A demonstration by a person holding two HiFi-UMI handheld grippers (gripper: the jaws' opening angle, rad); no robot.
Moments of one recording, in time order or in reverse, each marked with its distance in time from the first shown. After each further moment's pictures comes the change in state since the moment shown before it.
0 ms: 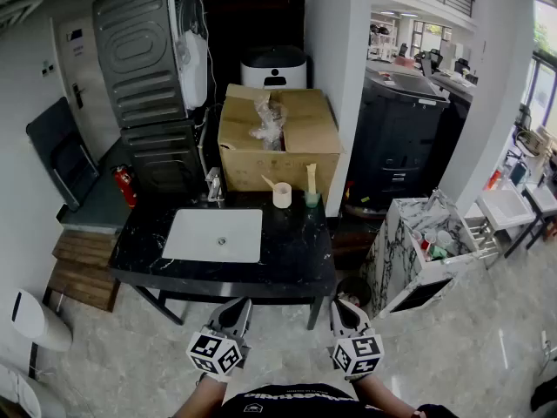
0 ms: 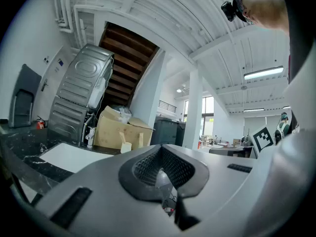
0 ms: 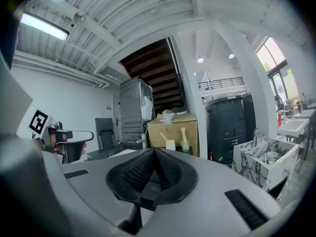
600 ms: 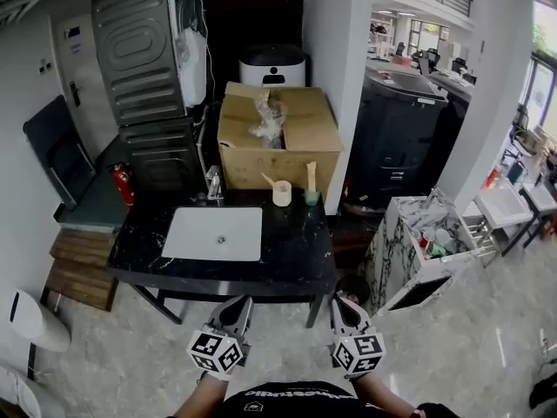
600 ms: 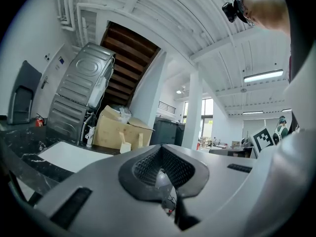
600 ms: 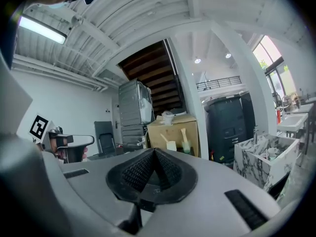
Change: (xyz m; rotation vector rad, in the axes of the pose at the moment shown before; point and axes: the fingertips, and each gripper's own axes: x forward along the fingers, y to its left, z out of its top) left arm -0.002 0.007 0.001 -0.020 -0.012 -0.011; right arm 0.002 0.007 0.002 0.038 -0.030 -0.004
